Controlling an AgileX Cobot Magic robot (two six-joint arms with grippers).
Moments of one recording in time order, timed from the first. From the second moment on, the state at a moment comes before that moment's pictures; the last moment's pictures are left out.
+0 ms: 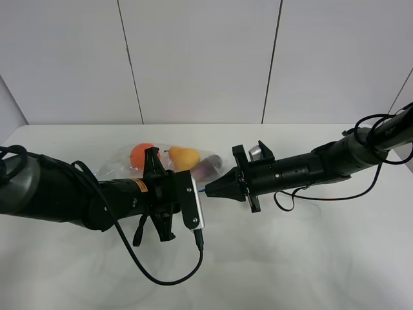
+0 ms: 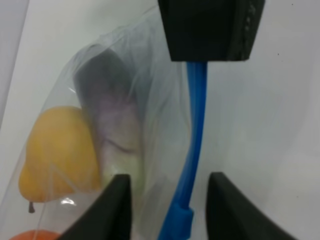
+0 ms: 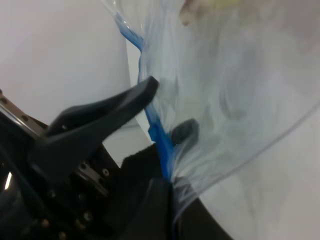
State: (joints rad) left arm -0.69 1.80 -0.71 -0.43 -0.40 1.27; right arm 0.19 2.14 -1.02 1.59 1.14 -1.03
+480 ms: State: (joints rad) left arm -0.69 1.80 -0.71 -0.43 -0.40 1.27; right arm 0.19 2.14 -1.02 1.59 1.14 -1.03
